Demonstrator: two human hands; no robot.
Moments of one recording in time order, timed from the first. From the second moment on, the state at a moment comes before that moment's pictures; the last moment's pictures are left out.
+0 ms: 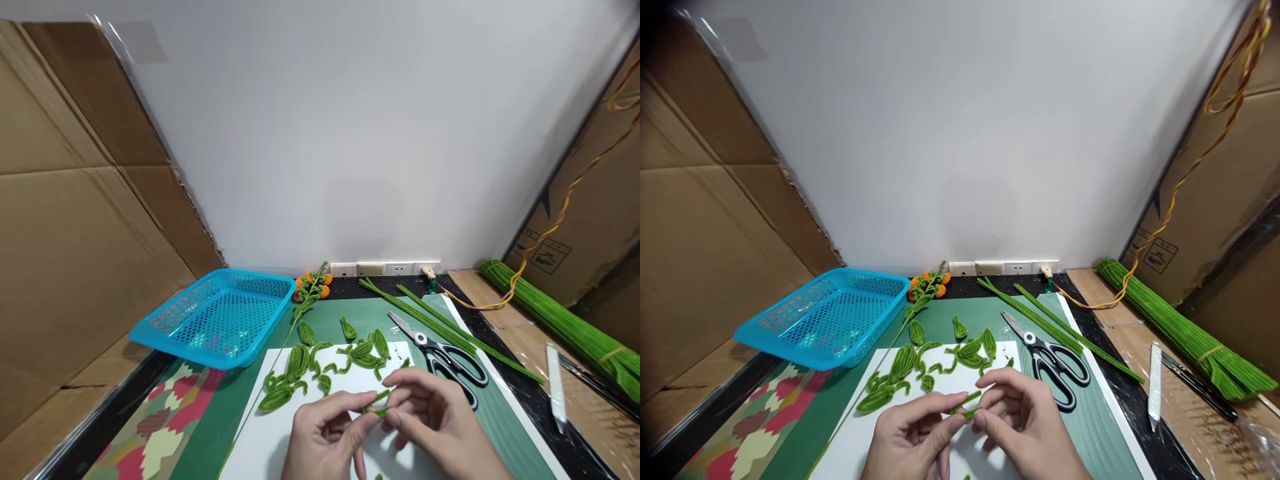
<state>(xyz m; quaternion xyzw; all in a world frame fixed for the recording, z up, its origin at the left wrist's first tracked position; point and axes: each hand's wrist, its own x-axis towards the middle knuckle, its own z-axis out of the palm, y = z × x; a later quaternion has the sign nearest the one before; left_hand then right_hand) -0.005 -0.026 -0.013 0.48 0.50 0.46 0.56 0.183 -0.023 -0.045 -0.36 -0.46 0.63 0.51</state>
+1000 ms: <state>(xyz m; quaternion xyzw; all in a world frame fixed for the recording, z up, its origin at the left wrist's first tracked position) -0.009 -0.025 -0.002 0.52 0.44 0.44 0.59 0.189 -0.035 -0.006 -0.38 -0.47 0.60 0.53</state>
